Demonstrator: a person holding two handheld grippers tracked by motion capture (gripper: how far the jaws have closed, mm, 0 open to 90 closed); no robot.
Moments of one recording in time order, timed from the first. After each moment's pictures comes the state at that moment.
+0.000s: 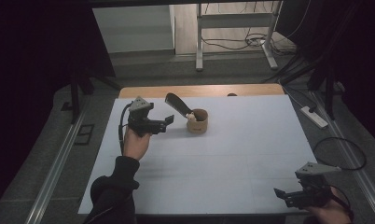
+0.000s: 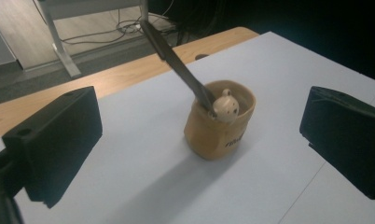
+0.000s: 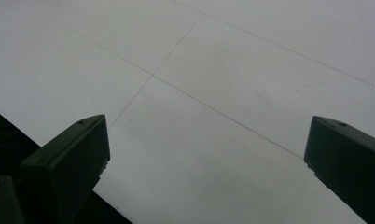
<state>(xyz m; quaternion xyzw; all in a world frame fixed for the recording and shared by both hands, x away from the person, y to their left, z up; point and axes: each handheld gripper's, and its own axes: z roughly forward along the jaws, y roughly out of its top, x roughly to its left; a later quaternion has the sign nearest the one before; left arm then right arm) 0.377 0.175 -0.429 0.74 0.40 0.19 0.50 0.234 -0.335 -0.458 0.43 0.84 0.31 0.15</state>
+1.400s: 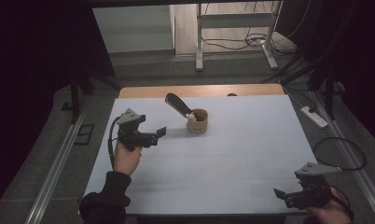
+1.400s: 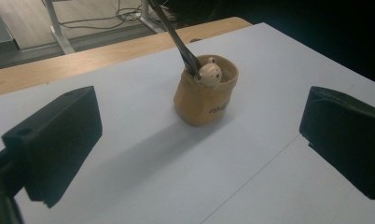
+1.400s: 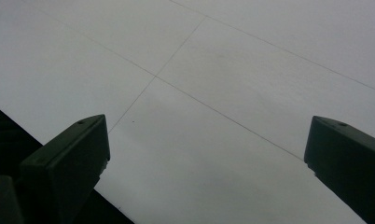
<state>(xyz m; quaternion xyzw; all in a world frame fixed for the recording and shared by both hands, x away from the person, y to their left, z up) 0.331 0.192 -0.431 0.74 0.43 0.17 0.50 0.233 -0.334 -0.457 0.42 0.84 0.31 0.15</state>
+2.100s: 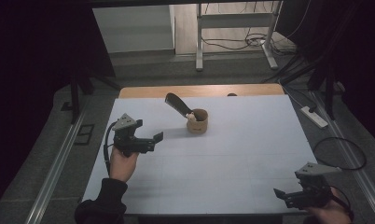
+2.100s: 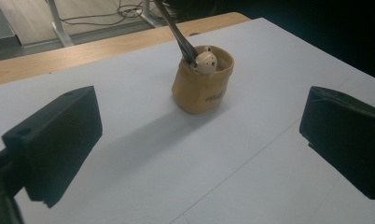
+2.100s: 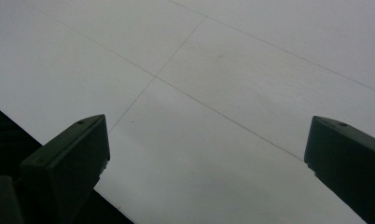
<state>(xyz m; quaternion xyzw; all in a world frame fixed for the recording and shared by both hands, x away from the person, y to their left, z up) 0.313 0.198 -0.432 0.74 0.43 0.17 0.49 0.232 -0.334 -0.457 0.42 0.84 0.31 0.15</state>
